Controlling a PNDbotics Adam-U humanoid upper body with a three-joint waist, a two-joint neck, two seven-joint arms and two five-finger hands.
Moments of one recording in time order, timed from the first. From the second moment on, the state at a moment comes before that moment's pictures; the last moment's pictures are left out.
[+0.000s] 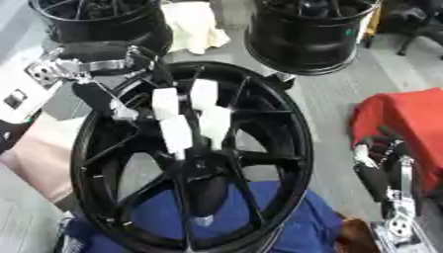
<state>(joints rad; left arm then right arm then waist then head) -0.83 0.73 -0.45 -1.31 -0.29 -0.56 -0.56 -0.17 -0.15 0.17 -1.53 0.13 -0.12 -0.52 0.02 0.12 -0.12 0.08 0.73</state>
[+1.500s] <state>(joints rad) -0.83 0.68 -0.46 -1.26 -0.32 -0.56 -0.56 -0.17 -0.15 0.17 -1.53 0.13 -0.13 -0.52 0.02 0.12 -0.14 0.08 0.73</state>
